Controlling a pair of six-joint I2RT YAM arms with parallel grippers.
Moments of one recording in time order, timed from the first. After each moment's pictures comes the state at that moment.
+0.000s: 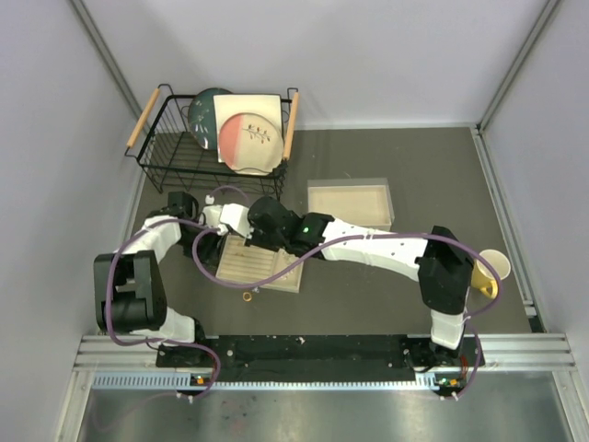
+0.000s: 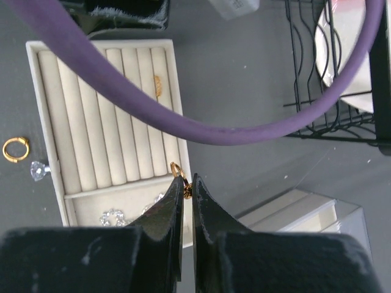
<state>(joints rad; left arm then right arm) 0.09 1.48 0.82 -0.68 0.29 0.47 1.14 1.86 1.55 -0.36 0.18 -0.39</state>
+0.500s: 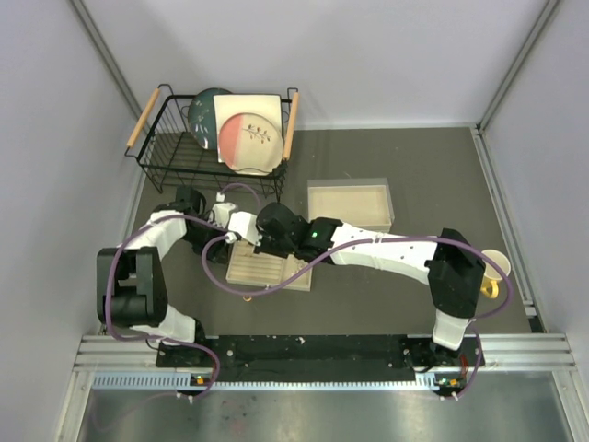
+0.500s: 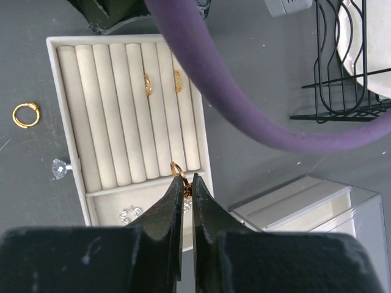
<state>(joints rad) 0.02 1.51 0.88 -0.73 0.39 0.49 1.14 1.79 1.43 -0.37 0.15 -0.40</state>
